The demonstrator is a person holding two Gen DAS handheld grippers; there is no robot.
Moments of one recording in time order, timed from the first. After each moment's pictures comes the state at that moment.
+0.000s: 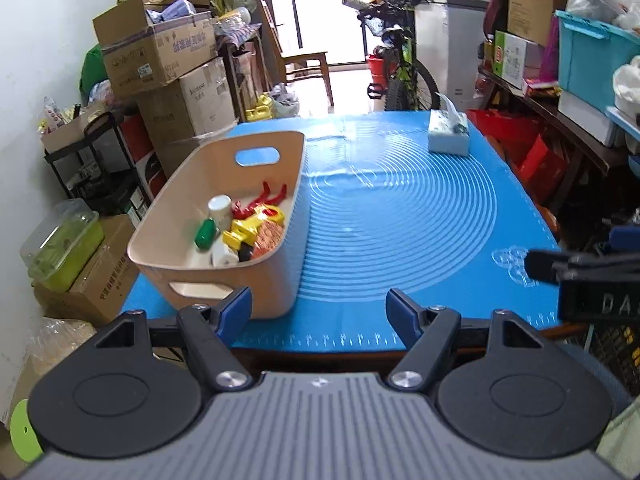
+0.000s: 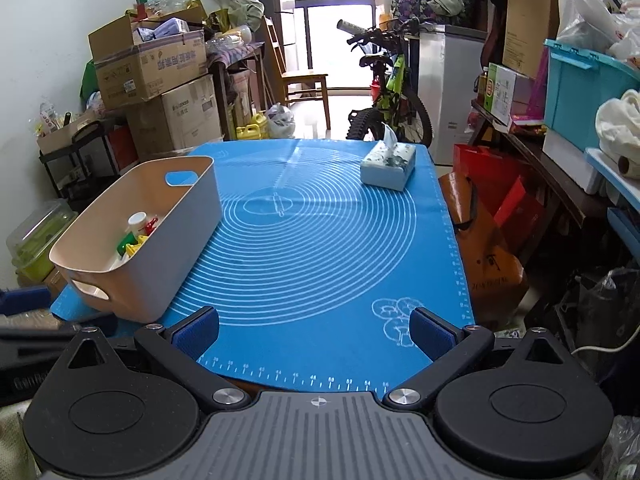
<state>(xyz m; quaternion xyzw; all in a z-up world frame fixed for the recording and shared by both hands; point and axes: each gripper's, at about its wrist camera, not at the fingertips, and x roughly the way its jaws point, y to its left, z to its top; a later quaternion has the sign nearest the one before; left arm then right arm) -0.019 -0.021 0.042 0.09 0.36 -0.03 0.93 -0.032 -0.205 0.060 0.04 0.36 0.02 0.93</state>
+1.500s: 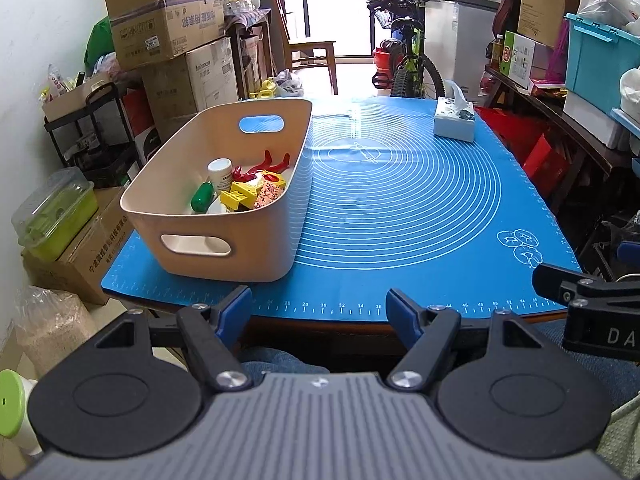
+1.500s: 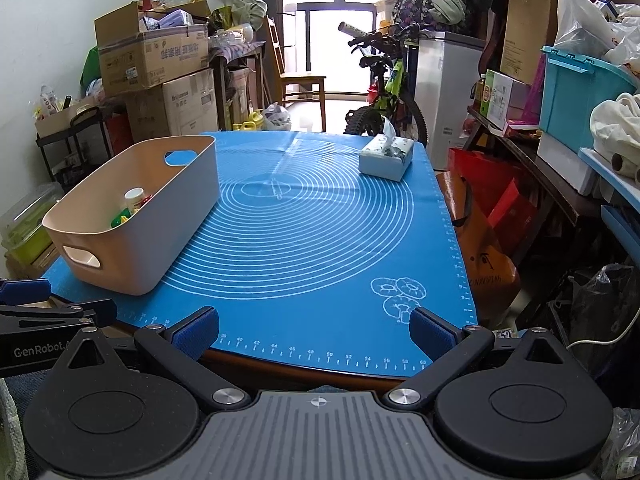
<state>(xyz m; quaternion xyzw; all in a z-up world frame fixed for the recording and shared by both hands) -0.027 -0.006 0.014 0.05 0.37 -0.02 0.93 -0.056 -0.187 0.026 0.01 0.35 0.01 0.94</state>
